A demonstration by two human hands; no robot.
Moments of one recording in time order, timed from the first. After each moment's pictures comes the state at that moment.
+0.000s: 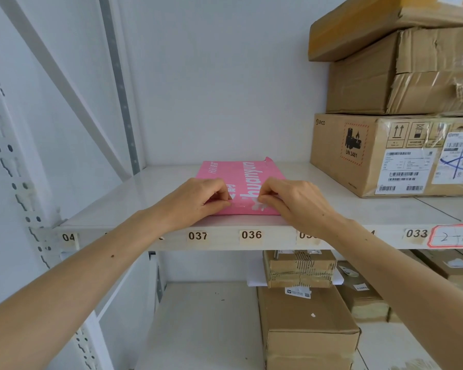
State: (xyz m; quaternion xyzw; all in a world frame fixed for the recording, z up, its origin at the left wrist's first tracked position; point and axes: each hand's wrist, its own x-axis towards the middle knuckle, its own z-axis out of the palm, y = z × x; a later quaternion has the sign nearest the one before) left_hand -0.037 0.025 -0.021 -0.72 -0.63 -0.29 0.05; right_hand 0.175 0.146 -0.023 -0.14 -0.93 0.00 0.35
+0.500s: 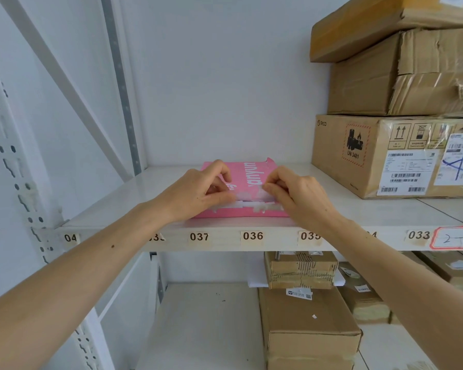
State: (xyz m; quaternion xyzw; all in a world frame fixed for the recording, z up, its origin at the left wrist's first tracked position) left_hand -0.034 0.027 -0.006 -0.71 -0.63 -0.33 0.01; right_hand 0.171 0.149 -0.022 -0.17 -0.89 0.07 0.41
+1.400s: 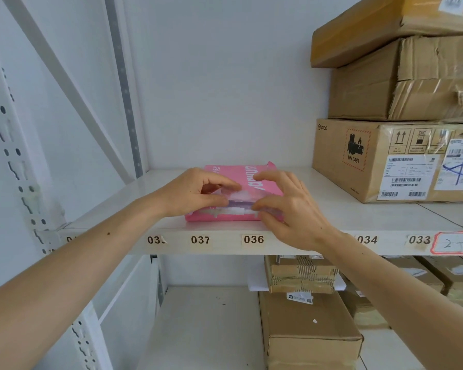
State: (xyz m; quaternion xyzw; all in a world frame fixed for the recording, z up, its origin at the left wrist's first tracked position) left_hand -0.047 0.030 0.002 -0.72 -0.59 -0.35 -0.06; right_hand 0.172 0.139 -0.034 -0.09 -0.92 -0.01 0.38
